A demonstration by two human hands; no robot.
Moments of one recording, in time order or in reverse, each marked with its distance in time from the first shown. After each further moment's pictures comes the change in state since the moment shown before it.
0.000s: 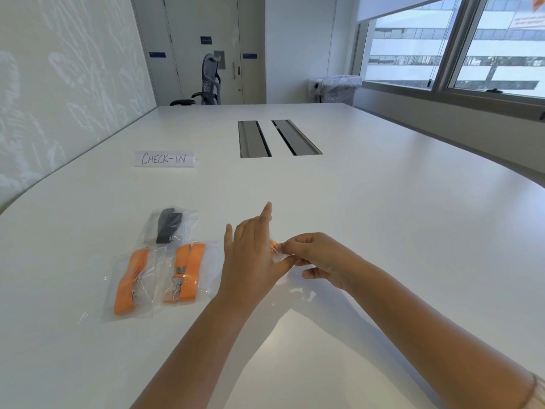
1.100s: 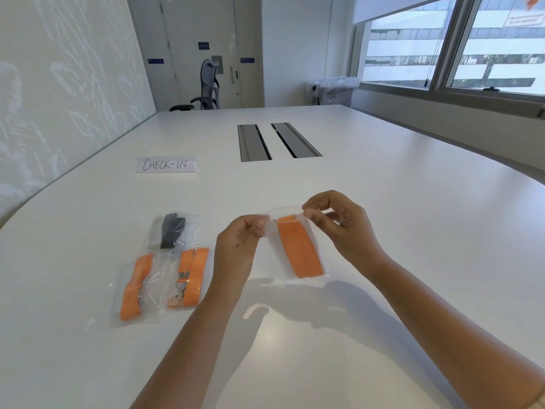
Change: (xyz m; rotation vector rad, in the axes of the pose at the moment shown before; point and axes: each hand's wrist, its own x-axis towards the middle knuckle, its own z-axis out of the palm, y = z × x) left_hand 0.012 -0.008 -0.023 -1.013 0.062 -0.335; right_hand -0.005 -0.007 -0.027 -0.133 0.370 -0.903
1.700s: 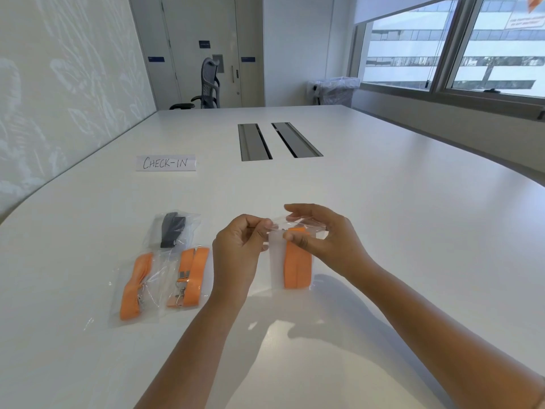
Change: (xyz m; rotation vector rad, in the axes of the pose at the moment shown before) left_hand -0.005 0.007 0.003 0.092 0.083 0.078; right_hand -0.009 -0.005 0.016 -0.037 -0.121 0.088
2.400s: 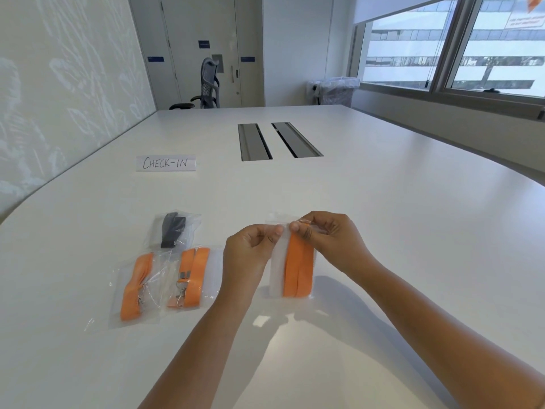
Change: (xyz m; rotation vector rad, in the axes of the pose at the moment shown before) left_hand -0.005 0.001 0.005 -0.064 -0.082 -0.194; right_hand 0.004 0.005 0.001 0.108 0.033 0.111
